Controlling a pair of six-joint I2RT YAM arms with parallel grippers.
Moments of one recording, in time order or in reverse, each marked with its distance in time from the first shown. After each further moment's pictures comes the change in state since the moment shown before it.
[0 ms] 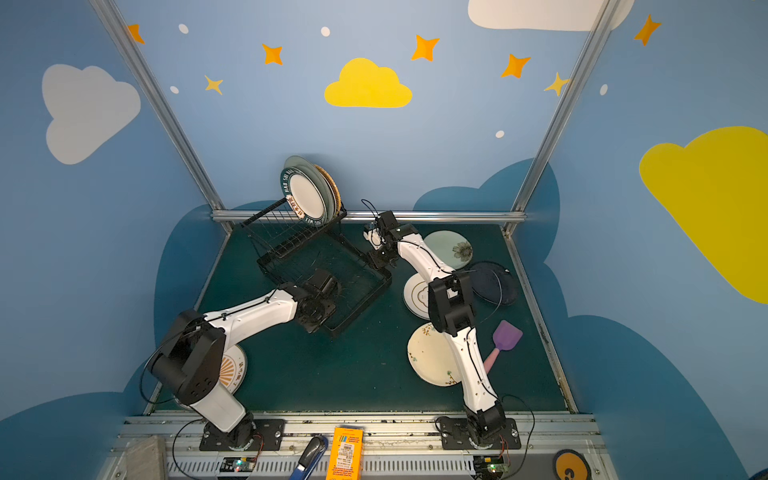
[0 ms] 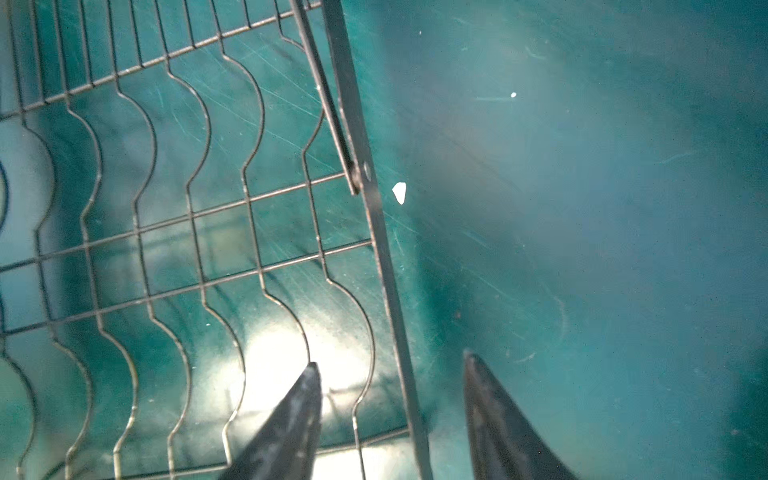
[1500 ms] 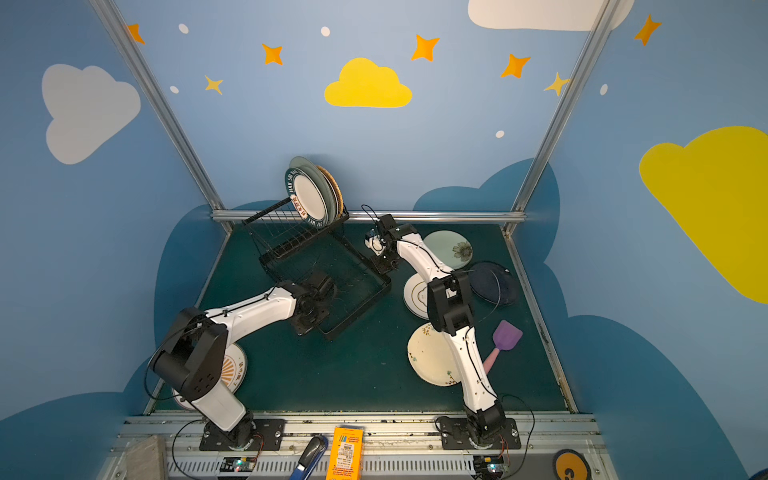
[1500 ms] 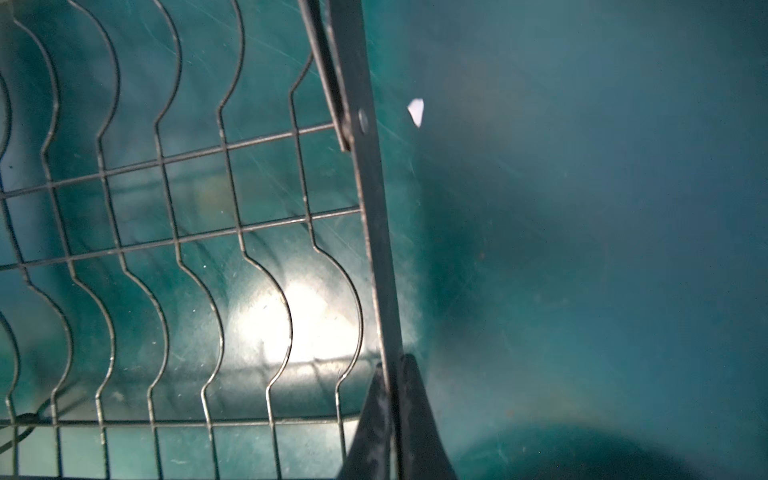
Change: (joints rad) left arm 0.026 0.013 0.005 -0.113 -0.012 0.166; right arm -0.001 0.012 0.010 -0.161 0.016 0.016
